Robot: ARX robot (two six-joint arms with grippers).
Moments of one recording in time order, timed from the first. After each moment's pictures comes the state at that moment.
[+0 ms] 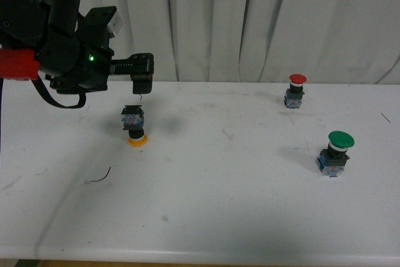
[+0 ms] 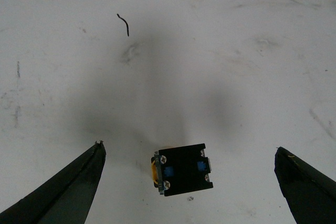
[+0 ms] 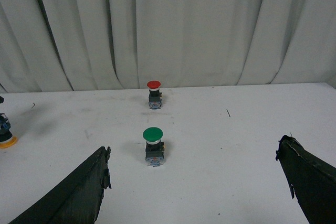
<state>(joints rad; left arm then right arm) -0.14 2.11 1.36 0.07 0.07 -0.06 0.00 0.00 0.01 0.00 0.00 0.00</state>
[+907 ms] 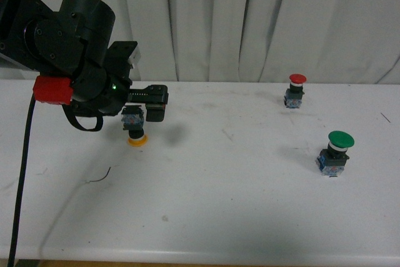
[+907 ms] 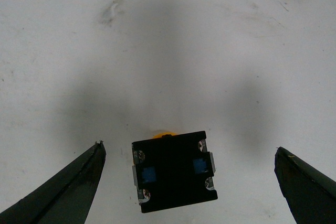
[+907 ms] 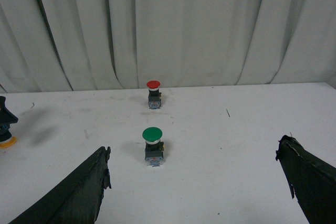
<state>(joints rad) -0.18 2.24 1.43 0.01 0.01 -0.04 0.00 0.00 0.01 0.00 0.00 0.00</state>
